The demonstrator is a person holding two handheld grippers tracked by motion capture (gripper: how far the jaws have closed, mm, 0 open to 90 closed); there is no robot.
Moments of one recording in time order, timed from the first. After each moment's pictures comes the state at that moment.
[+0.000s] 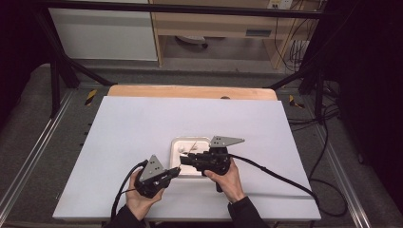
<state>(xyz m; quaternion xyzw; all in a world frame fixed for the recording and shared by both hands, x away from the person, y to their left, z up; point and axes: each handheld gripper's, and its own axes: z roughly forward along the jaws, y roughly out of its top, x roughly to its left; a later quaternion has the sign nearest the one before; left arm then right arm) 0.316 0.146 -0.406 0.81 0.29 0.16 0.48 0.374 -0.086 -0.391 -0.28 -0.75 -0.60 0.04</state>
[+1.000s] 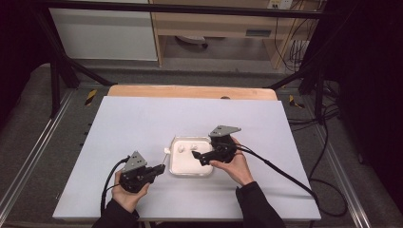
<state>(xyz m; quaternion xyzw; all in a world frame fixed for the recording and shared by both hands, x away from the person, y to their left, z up) 0.330 0.191 -0.416 0.79 0.36 0.13 0.47 0.419 -0.100 -0.399 -0.33 -0.82 -0.45 -0.13</state>
